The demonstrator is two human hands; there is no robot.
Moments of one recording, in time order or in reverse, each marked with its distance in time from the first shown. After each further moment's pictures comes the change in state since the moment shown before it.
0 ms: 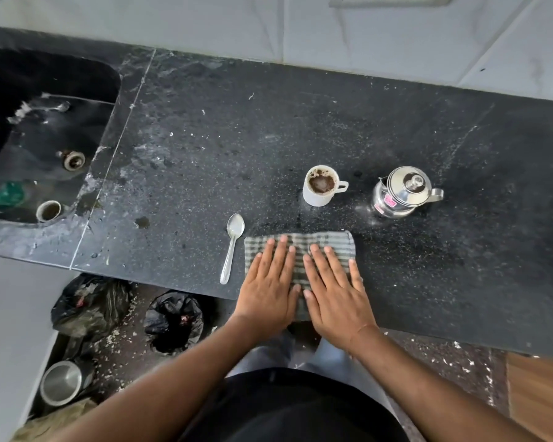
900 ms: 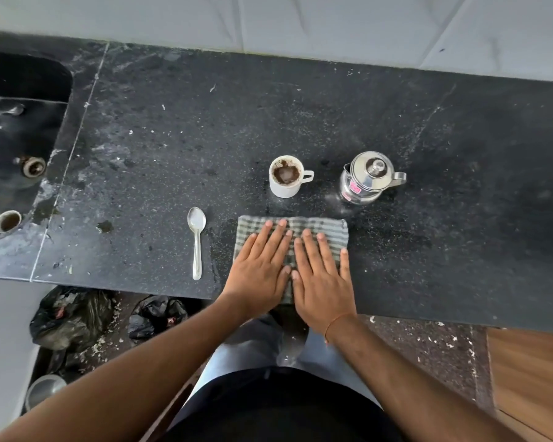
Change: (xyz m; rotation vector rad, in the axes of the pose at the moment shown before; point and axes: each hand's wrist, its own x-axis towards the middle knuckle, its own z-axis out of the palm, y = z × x) left_hand 0.032 0.014 -0.001 0.040 0.091 0.148; right_hand -0.004 0.012 0.006 0.085 0.030 0.202
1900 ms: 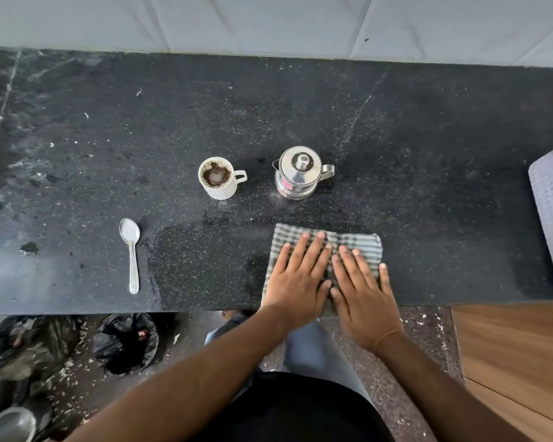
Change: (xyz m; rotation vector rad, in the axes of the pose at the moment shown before) left_hand 0.059 0.177 0.015 -0.040 -0.097 0.161; right_hand -0.081 0.178 -0.004 -0.085 -0.048 0.097
